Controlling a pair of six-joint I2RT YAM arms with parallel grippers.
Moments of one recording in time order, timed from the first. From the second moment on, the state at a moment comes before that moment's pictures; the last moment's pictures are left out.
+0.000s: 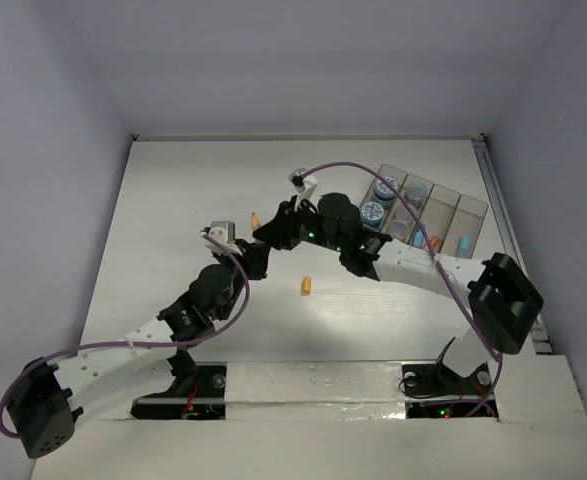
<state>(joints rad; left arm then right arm) -0.89 0.78 0.37 0.32 -0.53 -0.53 0.88 1.59 1.08 0.38 -0.24 0.55</state>
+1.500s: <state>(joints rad) -0.88 0.69 0.22 0.44 -0.34 -0.44 0.79 1.63 0.81 0.03 -0.09 0.53</state>
